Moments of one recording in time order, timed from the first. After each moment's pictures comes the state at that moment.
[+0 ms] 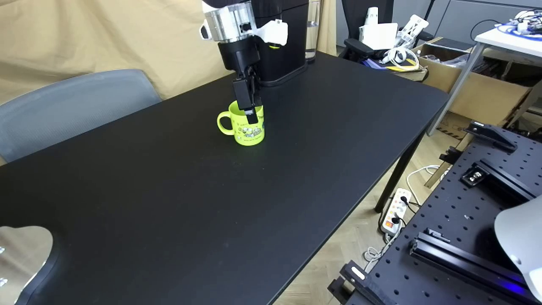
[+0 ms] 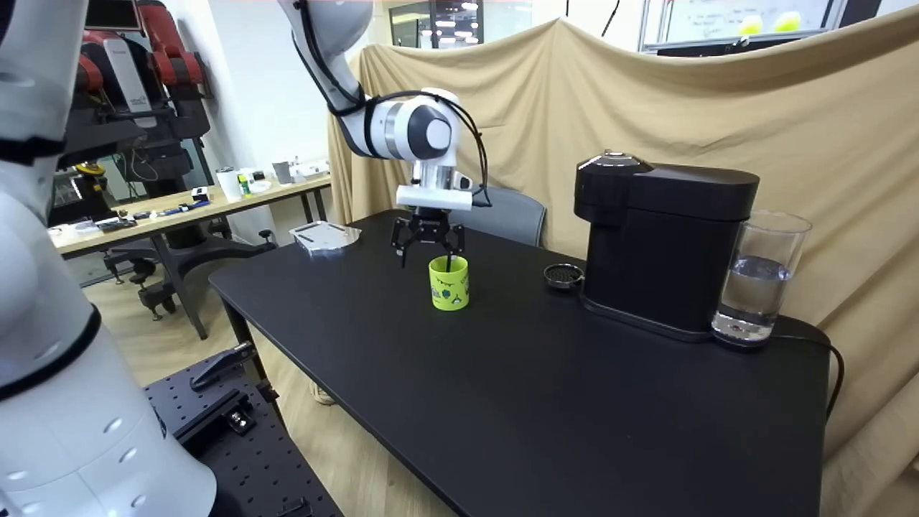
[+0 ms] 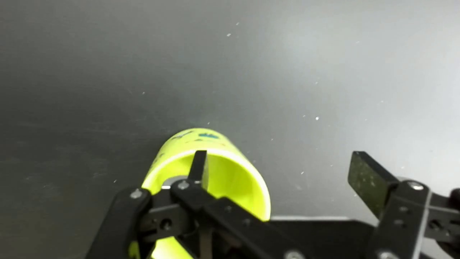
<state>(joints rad) 0.05 0.48 0.19 -1.99 -0.08 2.26 -0.53</state>
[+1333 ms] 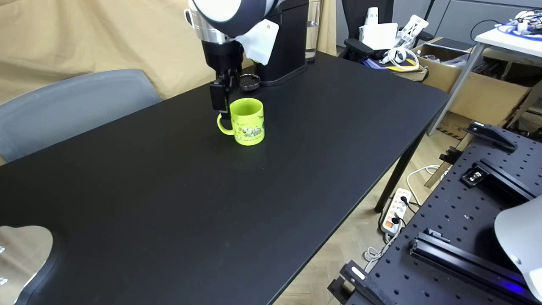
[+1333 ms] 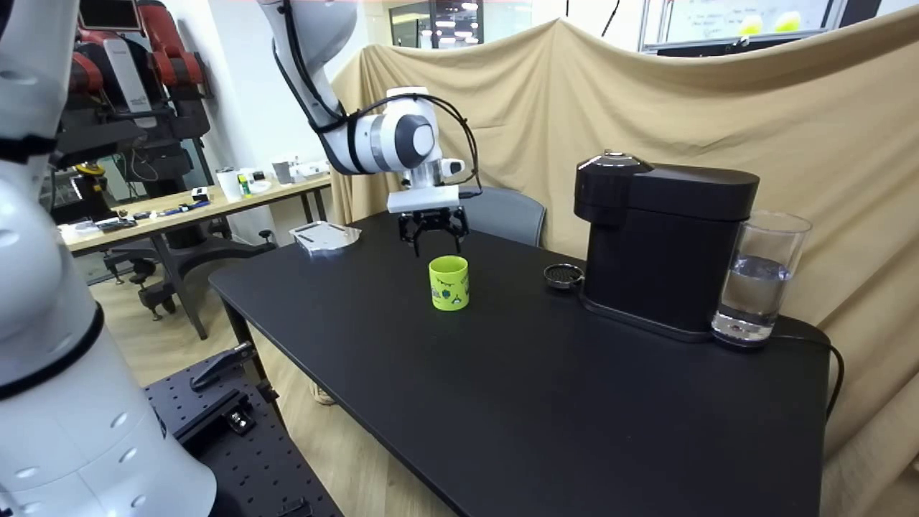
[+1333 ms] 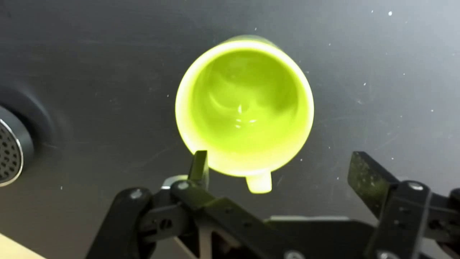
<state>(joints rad) 0.15 0.46 0.12 -2.07 -0.20 2.63 -0.28</state>
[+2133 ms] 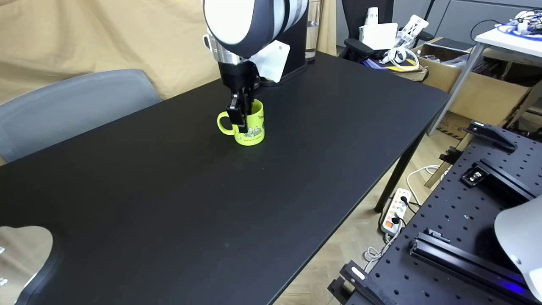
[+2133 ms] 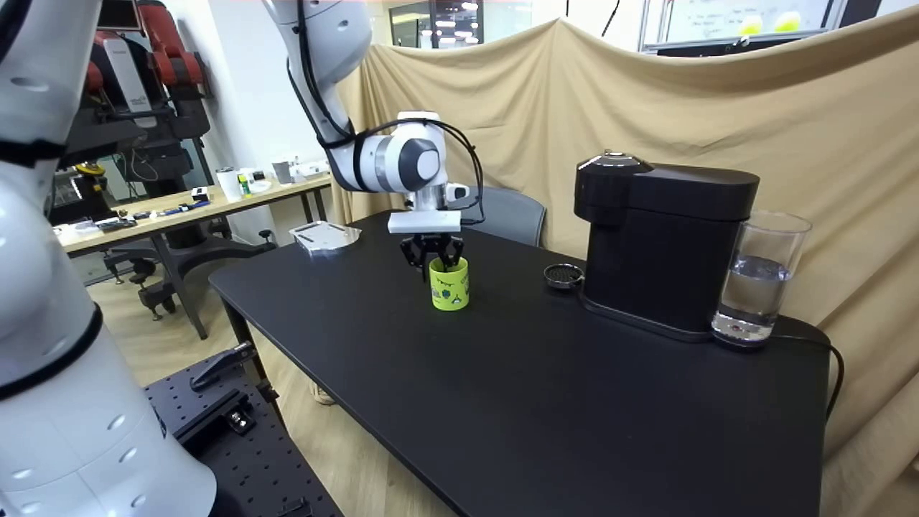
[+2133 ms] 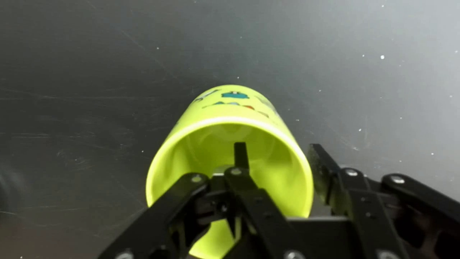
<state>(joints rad) 0.11 0.52 0.14 -2.09 -0.16 2.63 -0.31</state>
